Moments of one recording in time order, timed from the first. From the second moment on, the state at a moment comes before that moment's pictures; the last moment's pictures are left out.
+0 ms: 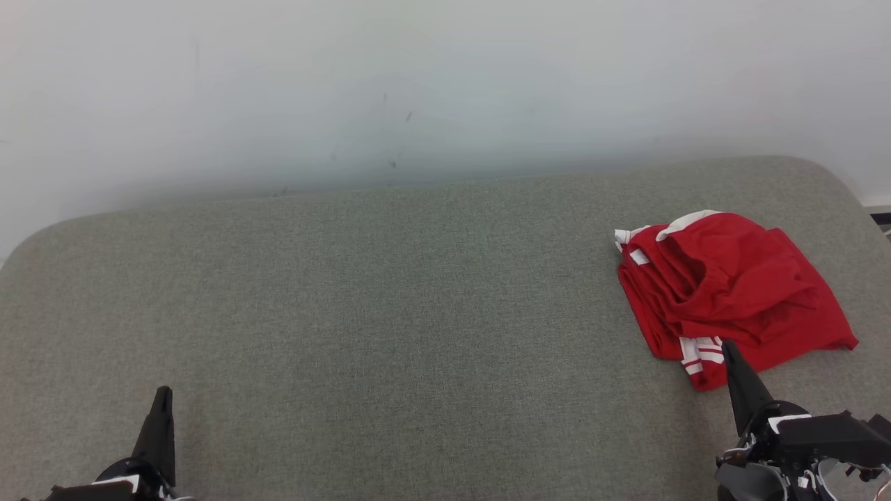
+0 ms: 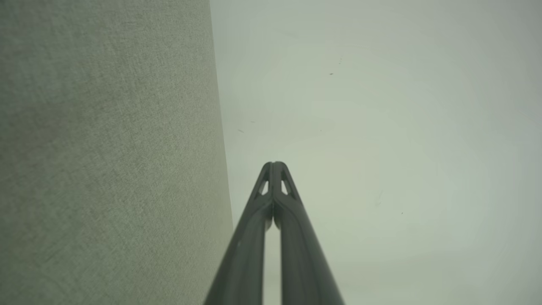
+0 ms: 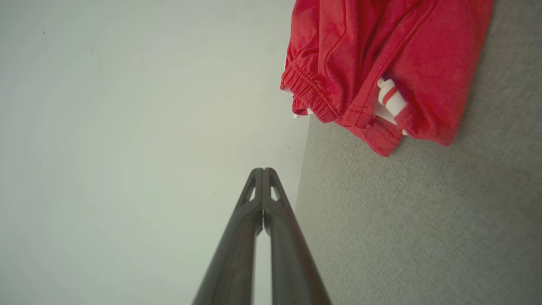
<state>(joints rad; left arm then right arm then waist) -0.09 0.04 0.09 0.30 -1.59 -0.12 0.11 -0.09 -0.05 -0.13 0.30 1.60 0.12 0.11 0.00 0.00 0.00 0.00</state>
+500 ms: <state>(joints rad) -0.09 0.04 0.09 0.30 -1.59 -0.12 0.11 -0.09 -0.05 -0.13 0.30 1.60 0.12 0.11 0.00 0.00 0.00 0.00</state>
